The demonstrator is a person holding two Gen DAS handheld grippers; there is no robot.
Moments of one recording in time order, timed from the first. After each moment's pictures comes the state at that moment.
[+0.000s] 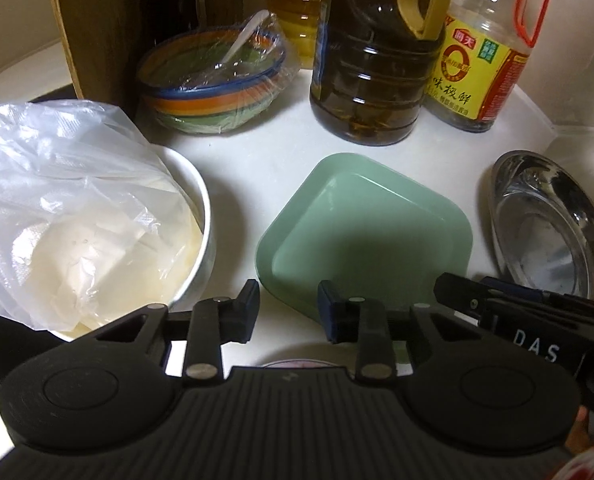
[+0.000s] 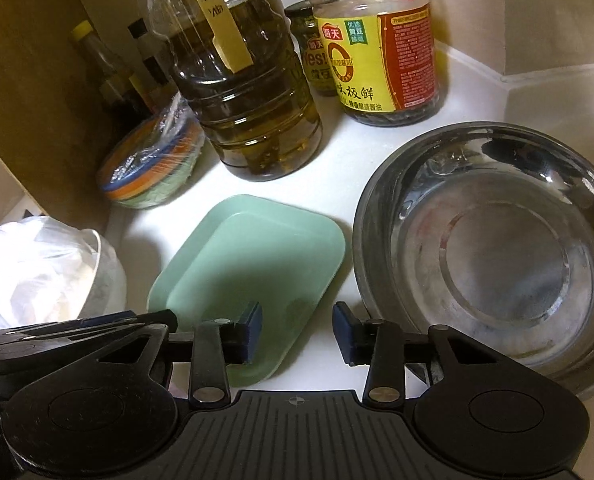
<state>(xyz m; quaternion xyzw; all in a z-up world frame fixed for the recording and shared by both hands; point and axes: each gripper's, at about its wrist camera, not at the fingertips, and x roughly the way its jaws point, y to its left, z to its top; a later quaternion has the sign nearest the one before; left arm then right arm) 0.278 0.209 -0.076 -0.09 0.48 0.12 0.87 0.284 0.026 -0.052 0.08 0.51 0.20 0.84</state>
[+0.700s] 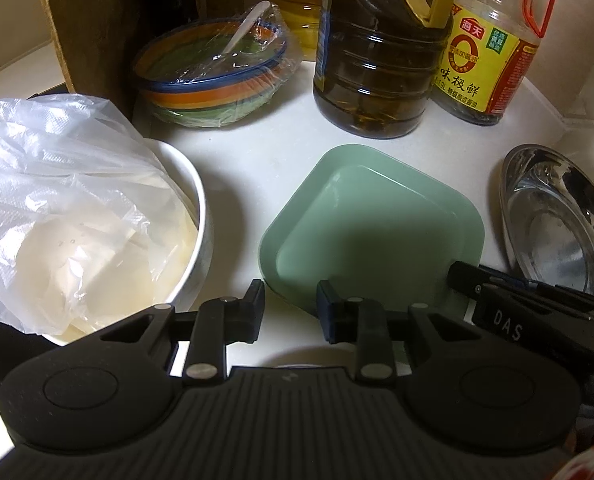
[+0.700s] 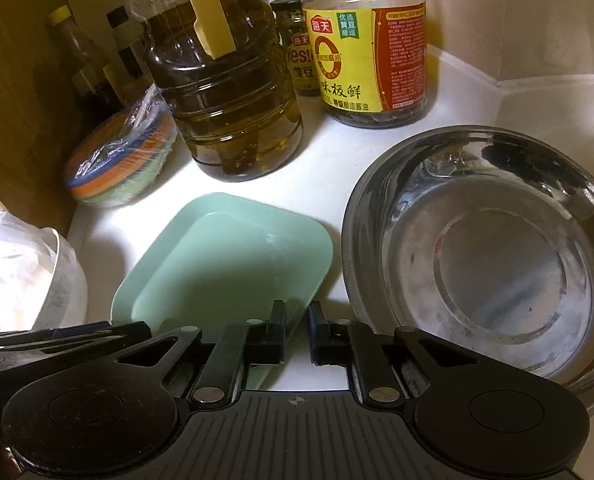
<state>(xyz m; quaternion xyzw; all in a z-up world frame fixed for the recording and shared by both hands) 0.283 0.207 -0.081 -0.08 0.49 0.13 0.86 0.289 0.039 -0.068 0.05 0.49 0.16 0.85</state>
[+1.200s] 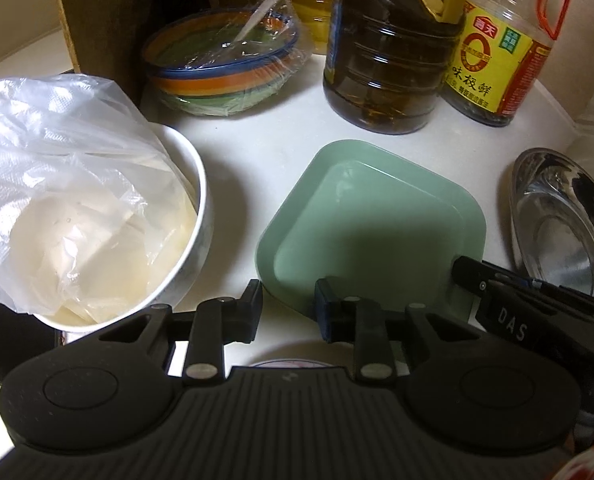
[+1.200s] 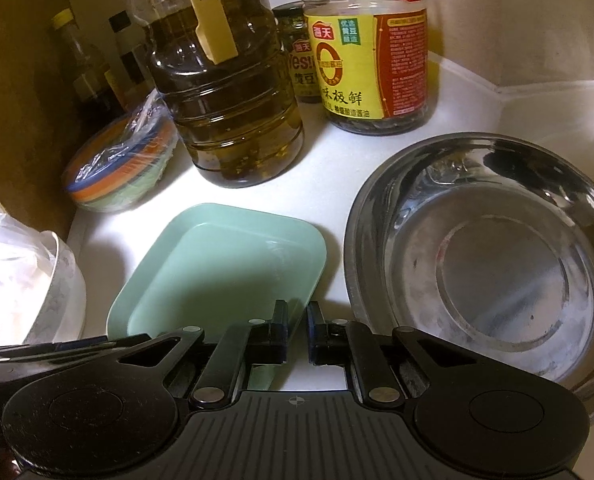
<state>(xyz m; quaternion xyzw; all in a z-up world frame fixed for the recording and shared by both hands) 0.282 0.203 -0.086 -0.09 0.49 0.15 0.86 0.289 0.038 -0.068 0.05 0.49 0.17 0.85</state>
